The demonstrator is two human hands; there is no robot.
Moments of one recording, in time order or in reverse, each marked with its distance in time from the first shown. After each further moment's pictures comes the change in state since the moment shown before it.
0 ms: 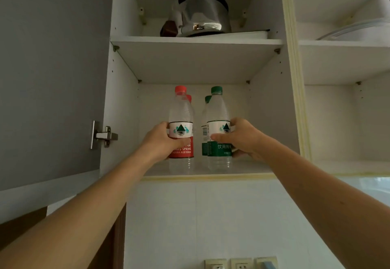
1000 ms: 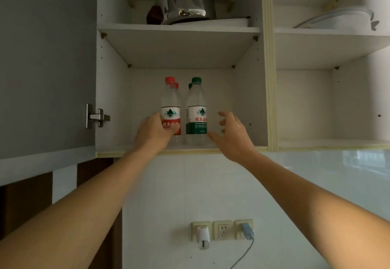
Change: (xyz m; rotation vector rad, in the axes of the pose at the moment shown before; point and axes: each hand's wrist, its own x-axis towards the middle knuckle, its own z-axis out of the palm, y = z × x) left_hand -0.053 0.017 0.030 0.253 0.230 0.060; right_hand -0.081 0.037 0.000 -0.248 0.255 -0.268
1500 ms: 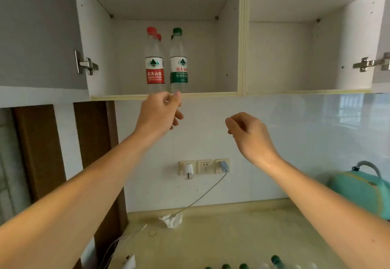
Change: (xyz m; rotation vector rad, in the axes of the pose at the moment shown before) left_hand -0.167 0.067 -0.011 -0.337 -0.135 -0.022; right_hand -0.191 0.025 -0.085 0.124 0.024 0.114
